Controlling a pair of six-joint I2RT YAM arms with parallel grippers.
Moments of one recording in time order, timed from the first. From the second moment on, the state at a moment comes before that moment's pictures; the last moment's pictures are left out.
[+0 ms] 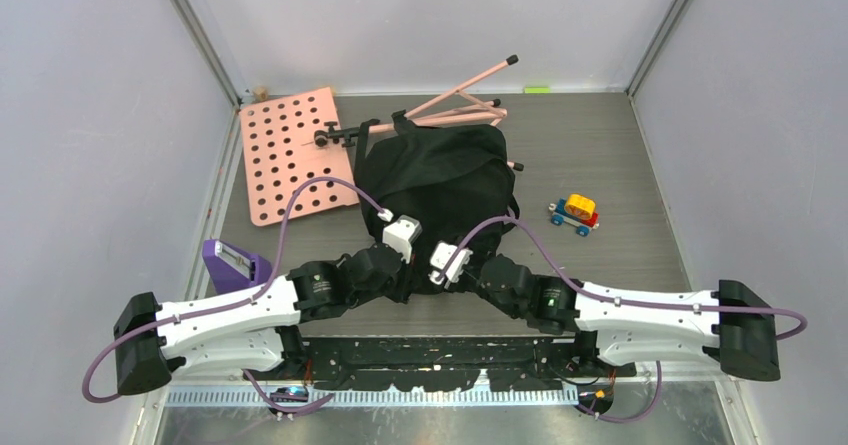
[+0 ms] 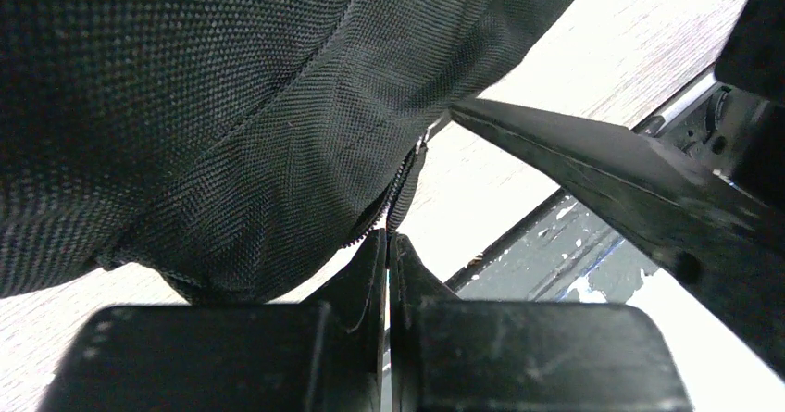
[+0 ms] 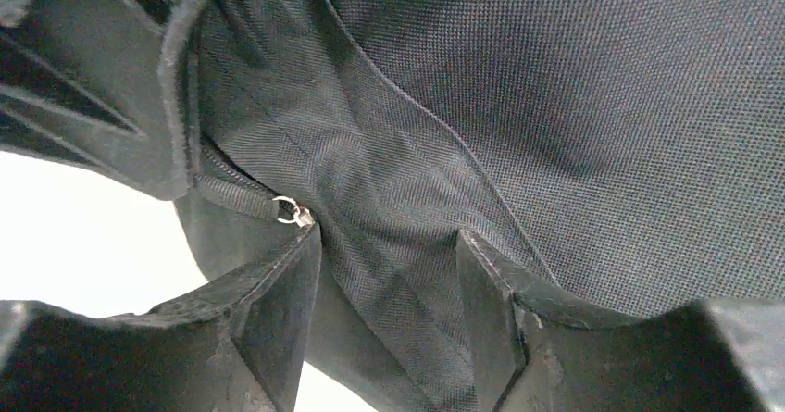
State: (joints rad) left arm -1.16 0.99 0.68 -0.35 -0.26 -0.58; right arm 1.25 0.98 0.53 0.14 0.42 -0.37
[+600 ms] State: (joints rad) left arm -1.16 0.99 0.67 -0.32 -0.29 -0.61; right arm 1.27 1.09 0.55 0.21 0.50 -0.41
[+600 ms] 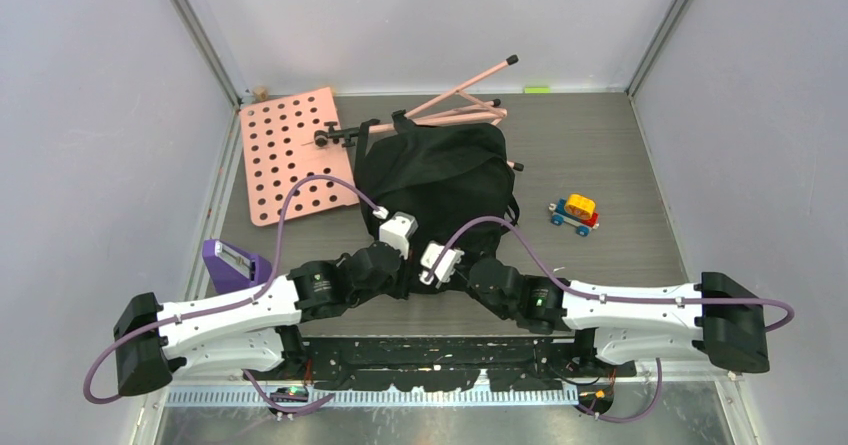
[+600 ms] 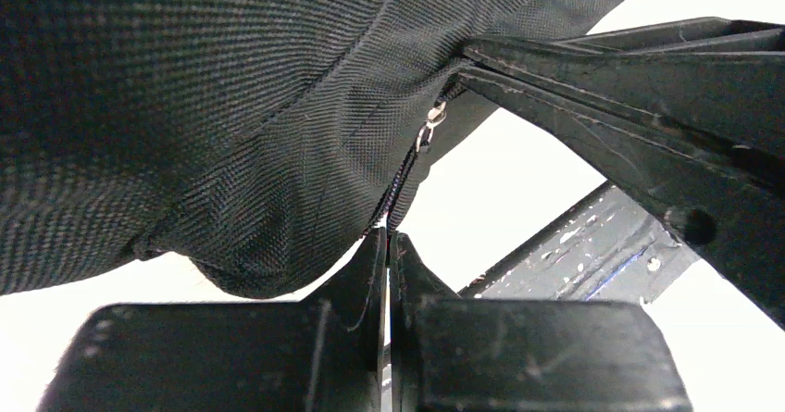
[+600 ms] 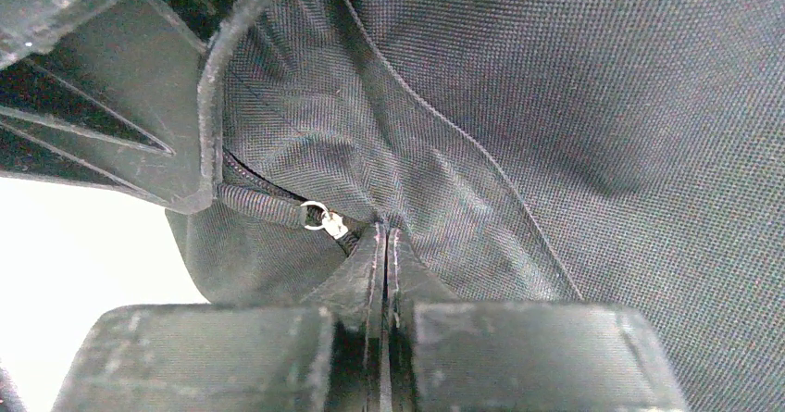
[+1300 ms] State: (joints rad) left arm -1.12 0.97 0.66 -0.22 -0.28 -0.66; right arm 1.27 0.78 0.42 0.16 0.49 -0.19
